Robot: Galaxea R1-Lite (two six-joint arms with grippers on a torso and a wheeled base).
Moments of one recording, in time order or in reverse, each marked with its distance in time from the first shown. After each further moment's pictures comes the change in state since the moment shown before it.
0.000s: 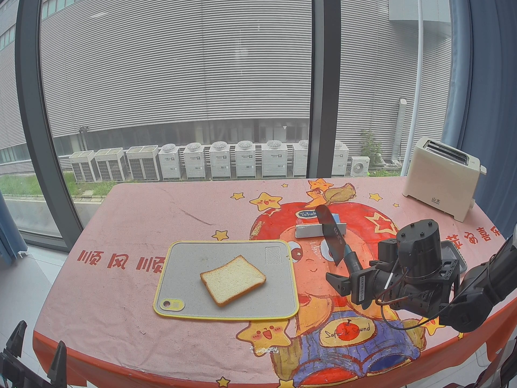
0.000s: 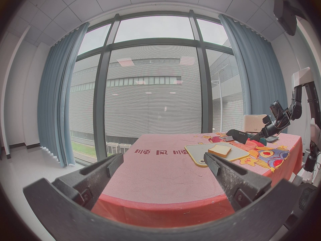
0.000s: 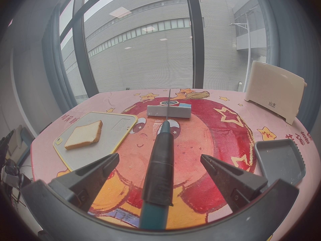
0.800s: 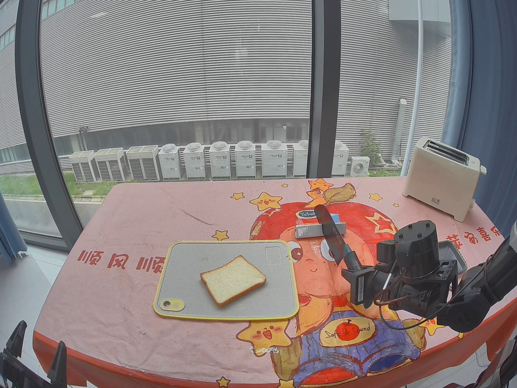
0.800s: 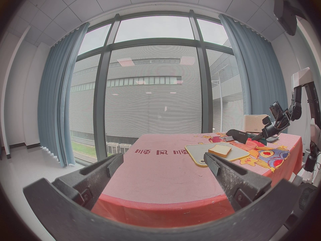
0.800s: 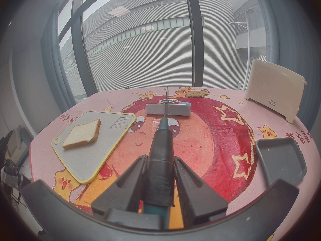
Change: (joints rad) left arm 0.000 0.000 0.000 0.000 0.000 0.000; right arm -0.001 0.015 -0.003 -0.003 0.001 0.003
